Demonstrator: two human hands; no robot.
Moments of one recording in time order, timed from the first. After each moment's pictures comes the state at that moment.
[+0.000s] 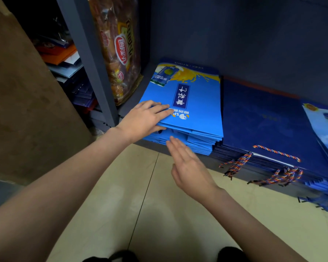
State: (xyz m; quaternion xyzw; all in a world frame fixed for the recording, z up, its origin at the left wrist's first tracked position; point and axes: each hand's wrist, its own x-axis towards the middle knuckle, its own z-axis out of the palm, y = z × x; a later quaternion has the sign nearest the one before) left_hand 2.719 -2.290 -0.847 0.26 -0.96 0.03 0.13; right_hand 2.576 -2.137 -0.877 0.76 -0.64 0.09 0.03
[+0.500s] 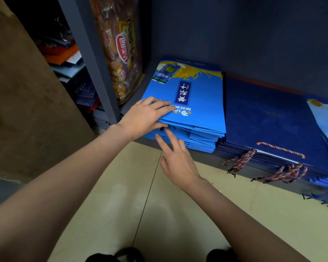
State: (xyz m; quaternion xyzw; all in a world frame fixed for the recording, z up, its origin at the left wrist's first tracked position) left_hand 2.720 -2.295 -0.847 0.29 -0.95 -0.01 0.11; right_hand 2.604 -2.161 -0.884 0.73 -0.66 0.11 -0.13
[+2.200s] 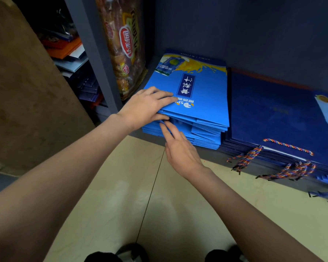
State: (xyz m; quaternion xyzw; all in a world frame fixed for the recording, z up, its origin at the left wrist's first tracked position) left_hand 2.725 -2.308 -0.836 0.29 -0.95 0.02 0.07; right_hand 2.608 -2.178 -0.870 0.71 -0.68 0.08 -0.16
